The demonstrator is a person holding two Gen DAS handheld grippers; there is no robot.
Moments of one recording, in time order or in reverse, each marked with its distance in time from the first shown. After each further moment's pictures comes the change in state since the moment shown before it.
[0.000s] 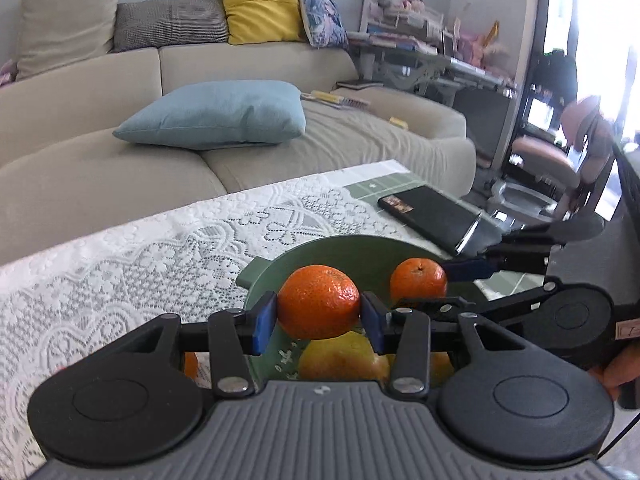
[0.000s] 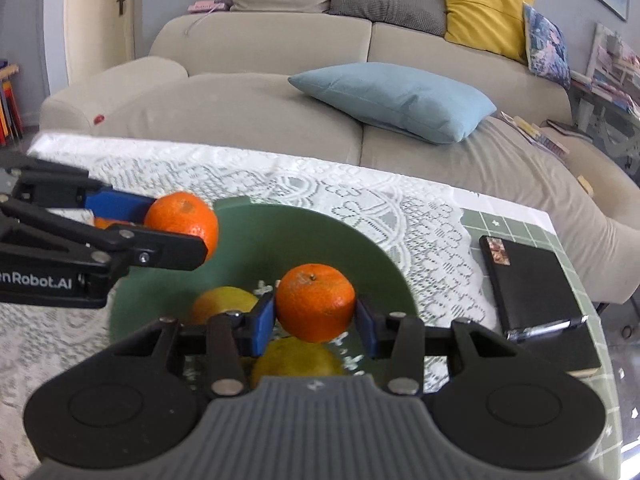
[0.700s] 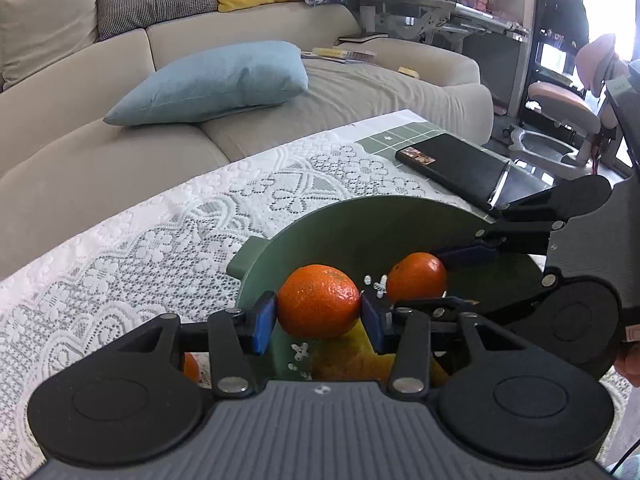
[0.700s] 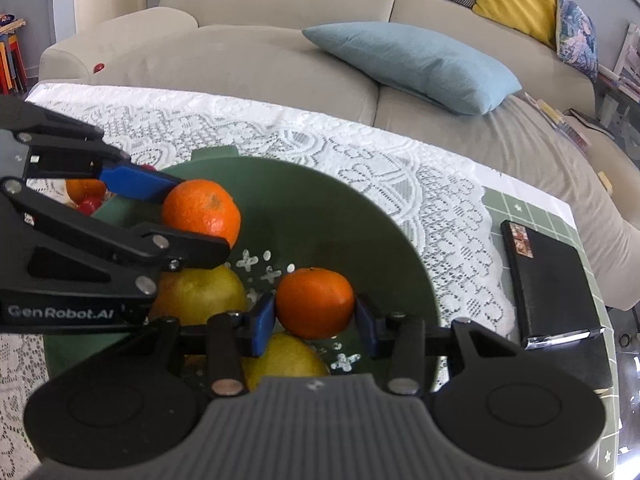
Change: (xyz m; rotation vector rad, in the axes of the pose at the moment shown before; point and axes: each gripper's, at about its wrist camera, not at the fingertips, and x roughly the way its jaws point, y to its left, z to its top) left arm 0.039 -0.008 0.002 0.085 0.129 0.069; right arm 0.047 0.002 0.000 -0.049 0.118 0.037
